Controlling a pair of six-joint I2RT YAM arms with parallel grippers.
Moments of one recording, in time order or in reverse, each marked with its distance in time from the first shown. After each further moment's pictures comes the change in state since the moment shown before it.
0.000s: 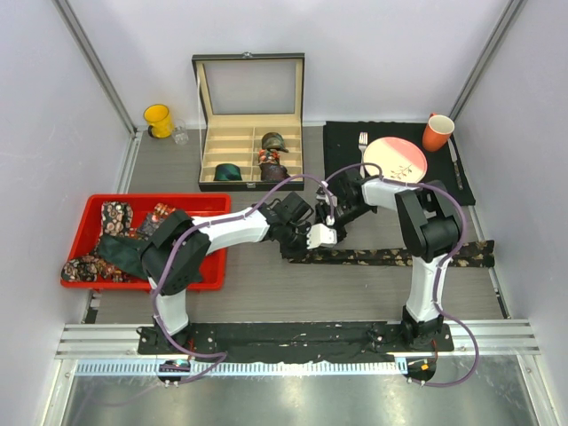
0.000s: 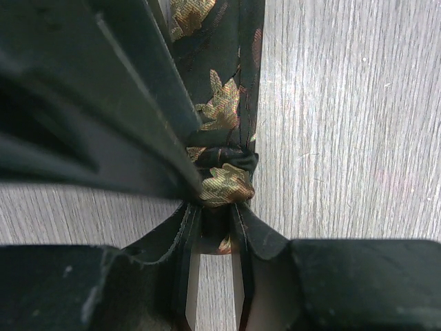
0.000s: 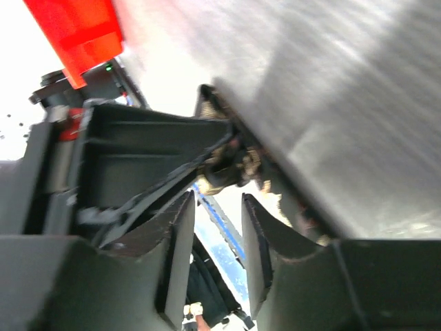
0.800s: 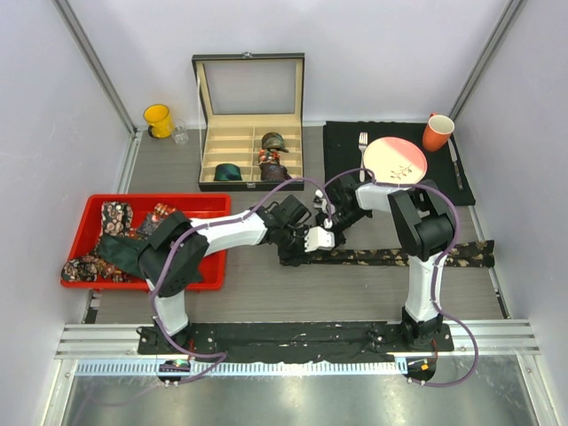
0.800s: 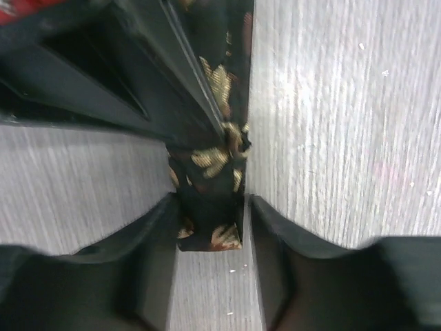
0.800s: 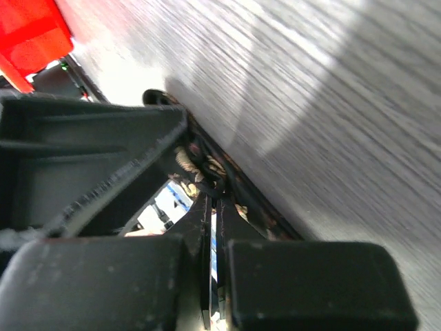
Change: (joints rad) left arm 0.000 -0.018 -0.036 0.023 -0.007 0.002; right arm 0.037 0.018 -0.024 0.012 0.093 0.010
